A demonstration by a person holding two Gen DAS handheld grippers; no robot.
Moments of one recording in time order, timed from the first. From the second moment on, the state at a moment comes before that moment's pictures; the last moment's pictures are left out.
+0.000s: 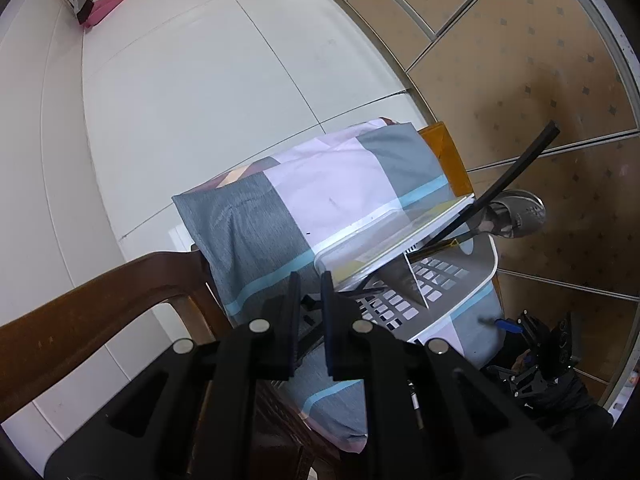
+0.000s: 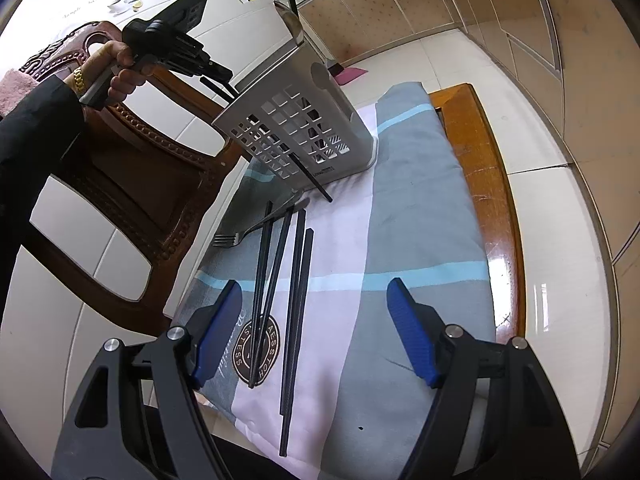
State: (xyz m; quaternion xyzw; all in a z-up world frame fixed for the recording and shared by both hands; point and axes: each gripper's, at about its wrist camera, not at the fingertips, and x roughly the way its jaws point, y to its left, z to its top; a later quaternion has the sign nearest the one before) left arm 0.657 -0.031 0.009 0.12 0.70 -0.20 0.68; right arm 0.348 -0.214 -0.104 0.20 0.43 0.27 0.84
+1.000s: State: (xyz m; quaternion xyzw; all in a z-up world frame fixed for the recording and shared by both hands) left arm 0.652 -0.027 0.039 0.12 0.67 -0.19 0.71; right arm 0.346 -0.213 -0.106 0.19 0.44 0.27 0.84
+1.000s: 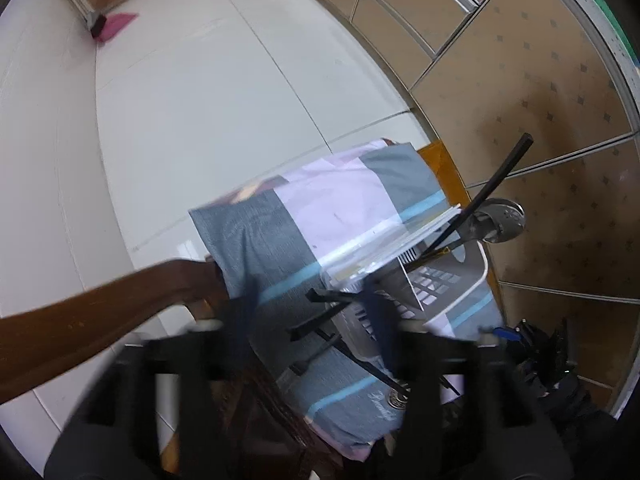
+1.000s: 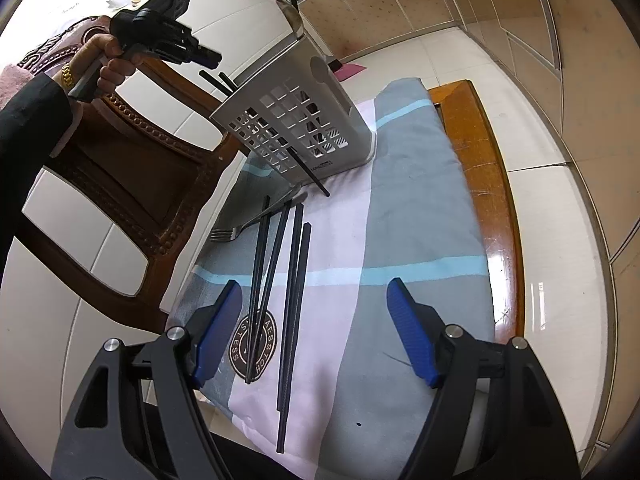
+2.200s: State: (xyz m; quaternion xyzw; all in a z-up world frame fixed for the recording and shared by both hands) left arm 0.653 -0.017 0.043 0.10 0.67 -0.18 0.71; right arm 0.348 -0.213 -0.111 0.19 0.44 0.26 0.83
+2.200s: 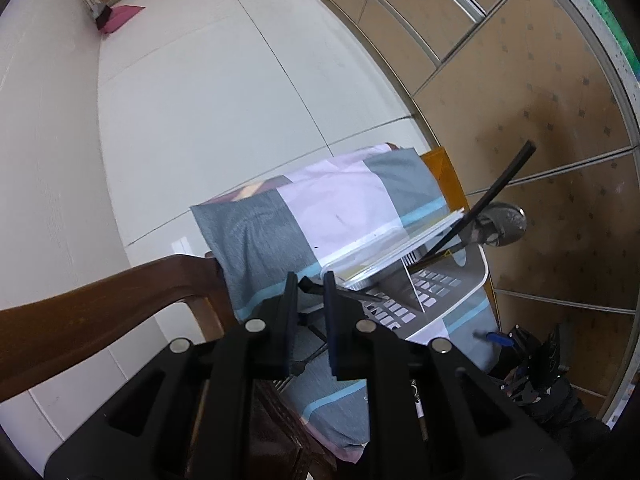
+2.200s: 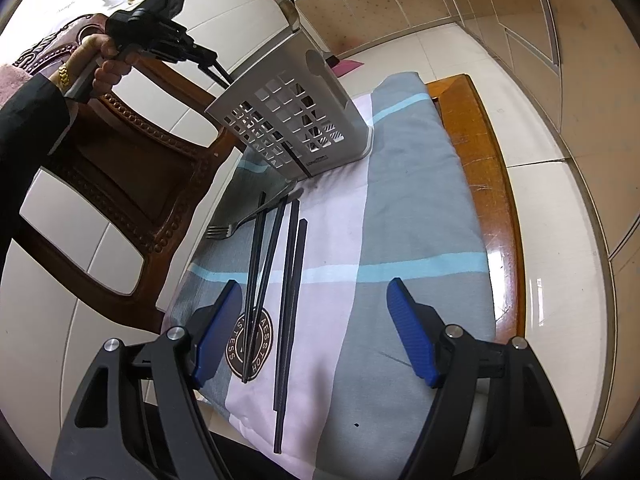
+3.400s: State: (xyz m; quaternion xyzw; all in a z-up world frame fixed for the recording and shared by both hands) left arm 0.376 -0.054 0.086 0.10 0.35 -0.08 0.93; right arm 0.347 -0.215 -0.108 0.25 0.42 0.28 0.82
